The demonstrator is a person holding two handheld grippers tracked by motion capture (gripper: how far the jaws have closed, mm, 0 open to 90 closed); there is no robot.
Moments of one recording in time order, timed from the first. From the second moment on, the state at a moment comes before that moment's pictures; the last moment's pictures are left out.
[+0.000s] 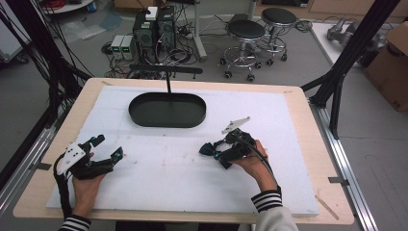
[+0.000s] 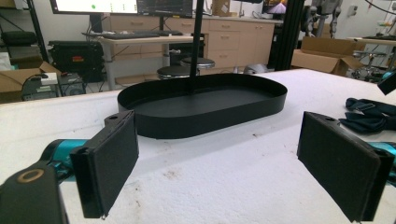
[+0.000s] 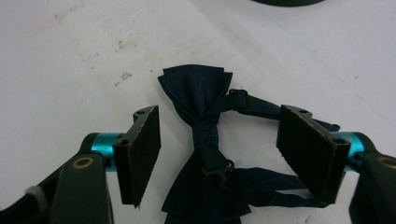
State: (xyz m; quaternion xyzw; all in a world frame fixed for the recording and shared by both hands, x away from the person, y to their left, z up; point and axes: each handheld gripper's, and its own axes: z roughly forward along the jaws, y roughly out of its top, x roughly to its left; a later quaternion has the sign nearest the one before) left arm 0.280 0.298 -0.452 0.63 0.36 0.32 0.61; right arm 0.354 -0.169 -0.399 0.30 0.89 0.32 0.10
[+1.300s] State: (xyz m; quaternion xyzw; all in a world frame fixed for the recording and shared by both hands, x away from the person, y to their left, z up) left arm 0.280 0.298 -0.452 0.63 0.36 0.32 0.61; right arm 0.357 -0.150 -0.420 0.30 0.92 0.24 0.09
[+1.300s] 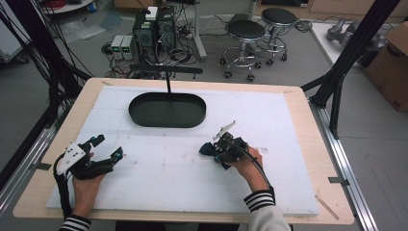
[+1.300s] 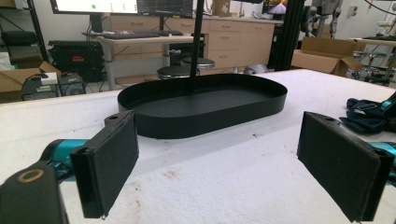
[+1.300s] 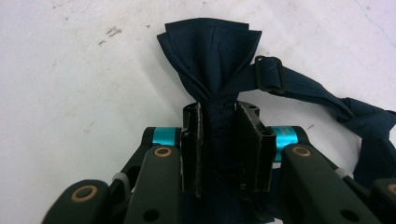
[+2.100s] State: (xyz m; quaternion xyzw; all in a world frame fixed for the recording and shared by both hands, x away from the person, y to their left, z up) left arm 0.280 0.298 -0.453 0.63 0.36 0.32 0.61; right arm 0.354 -0.146 -0.416 0.28 0.92 0.24 0.11
